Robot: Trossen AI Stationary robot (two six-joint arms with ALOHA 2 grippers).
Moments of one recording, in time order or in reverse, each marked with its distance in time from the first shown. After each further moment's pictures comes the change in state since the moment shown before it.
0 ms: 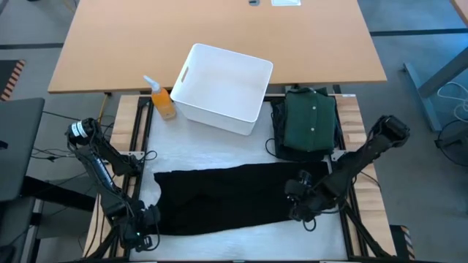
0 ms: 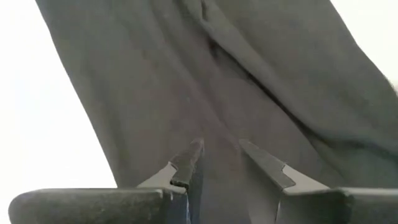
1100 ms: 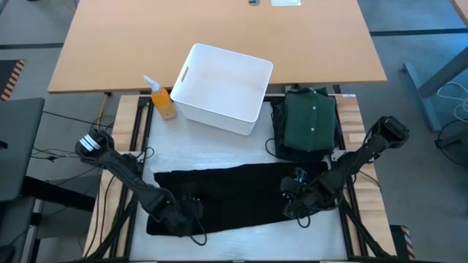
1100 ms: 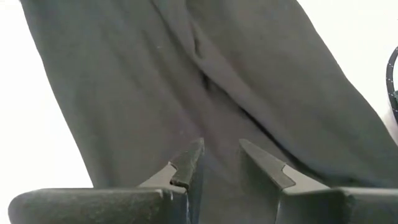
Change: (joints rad) left arm 0.421 0.219 0.210 0.083 -0.471 1.124; right arm -0.057 0.018 0.001 0.068 0.043 -0.076
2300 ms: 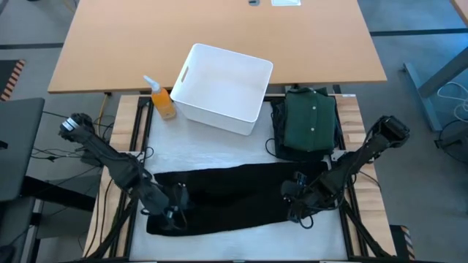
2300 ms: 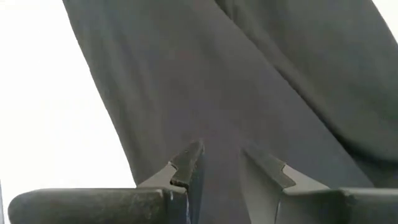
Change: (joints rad) left arm 0.048 -0.371 0.048 -0.060 0.144 0.102; right arm 0.007 -0.010 0.001 0.021 -0.134 -0.017
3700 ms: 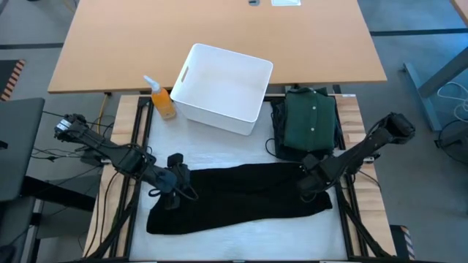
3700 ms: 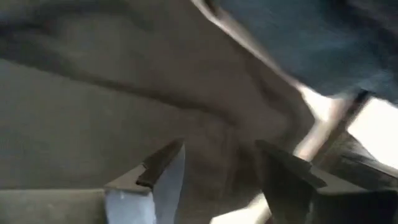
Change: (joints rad) left arm 0.189 -0.082 -0.001 -0.229 0.062 -0.097; right arm -0.170 -0.106 -0.126 -0.640 -0.161 0.512
